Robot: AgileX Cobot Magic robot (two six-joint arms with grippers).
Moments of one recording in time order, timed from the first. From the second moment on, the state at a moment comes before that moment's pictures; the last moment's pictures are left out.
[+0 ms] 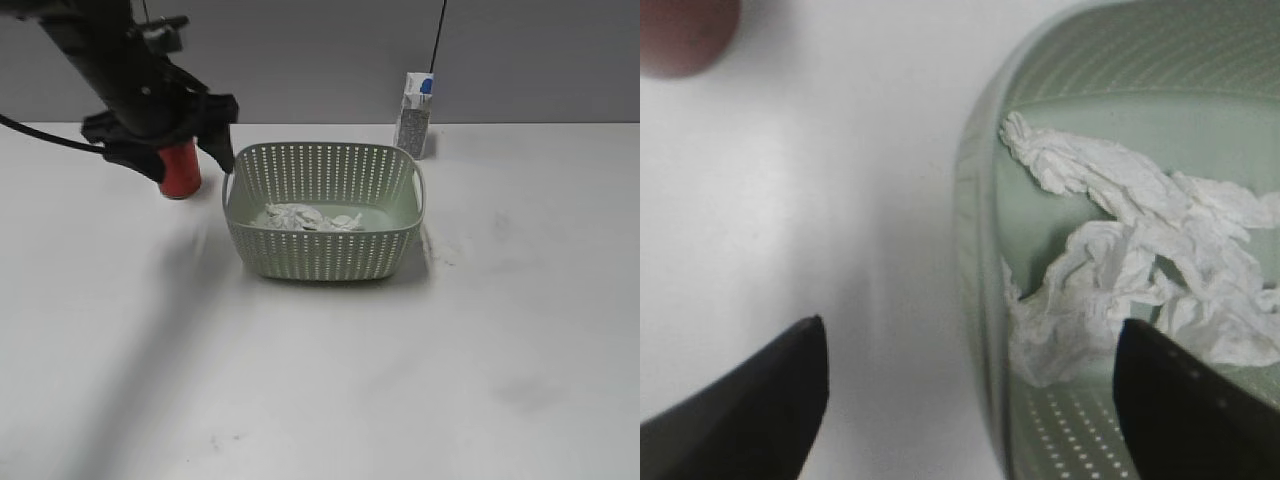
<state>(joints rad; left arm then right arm) -0.42 1.99 -1.53 -0.20 0.85 -0.18 0.02 0.00 -0.48 -0.06 1.08 -0.03</state>
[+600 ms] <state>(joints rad) 0.04 1.55 -1.48 0.03 1.15 0.01 0.02 0.00 -0.42 -0.05 0.95 -0.01</state>
